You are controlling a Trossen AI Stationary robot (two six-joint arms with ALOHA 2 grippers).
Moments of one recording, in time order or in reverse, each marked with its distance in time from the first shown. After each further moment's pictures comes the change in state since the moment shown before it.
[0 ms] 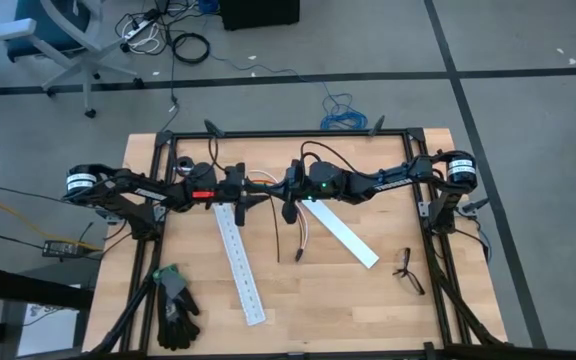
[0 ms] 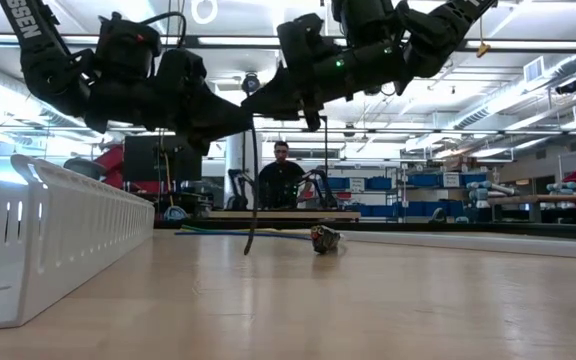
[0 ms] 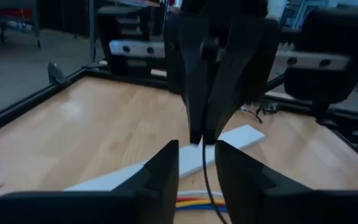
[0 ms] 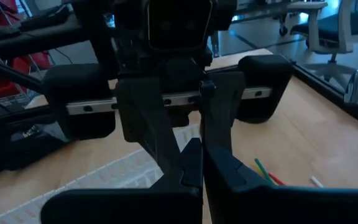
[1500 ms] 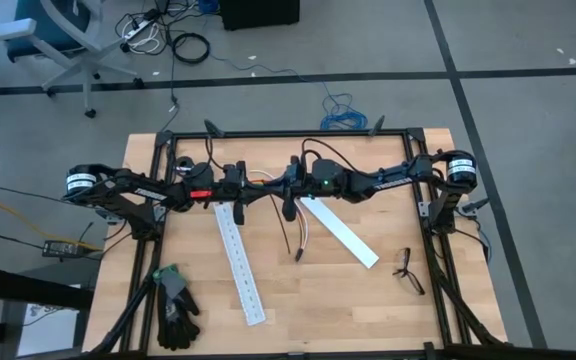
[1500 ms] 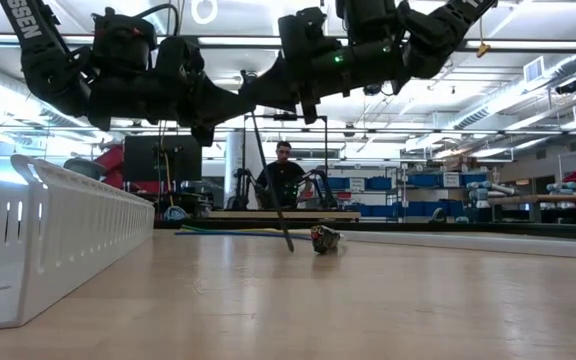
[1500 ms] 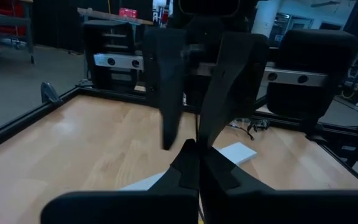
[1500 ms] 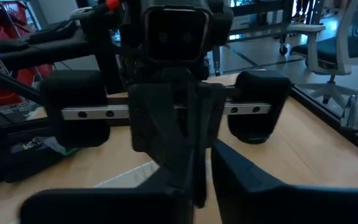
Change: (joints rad) left arm 0.000 0.000 0.002 0.070 0.023 -0.019; right arm -0.015 0.000 0.000 0.066 -0.015 -0.039
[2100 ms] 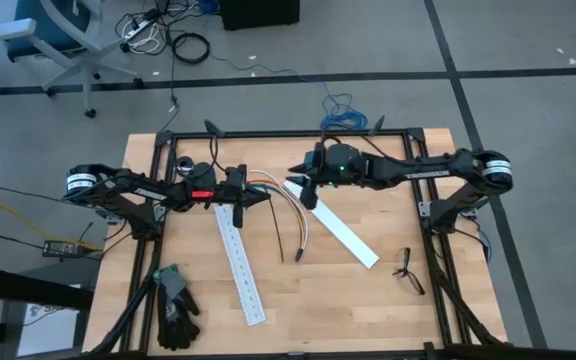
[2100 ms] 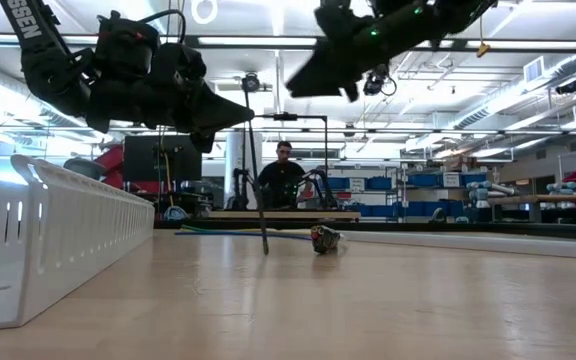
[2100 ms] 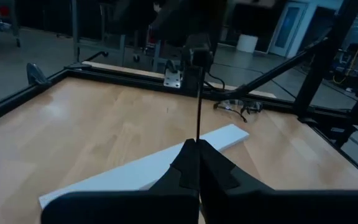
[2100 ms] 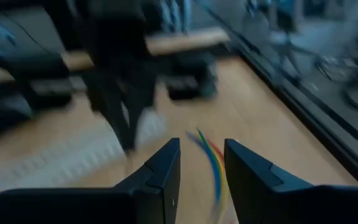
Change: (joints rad) left arm 0.002 0.000 0.000 -0.070 0.039 0.012; right arm -0.026 -0.287 0.000 -0.541 0.113 -0.047
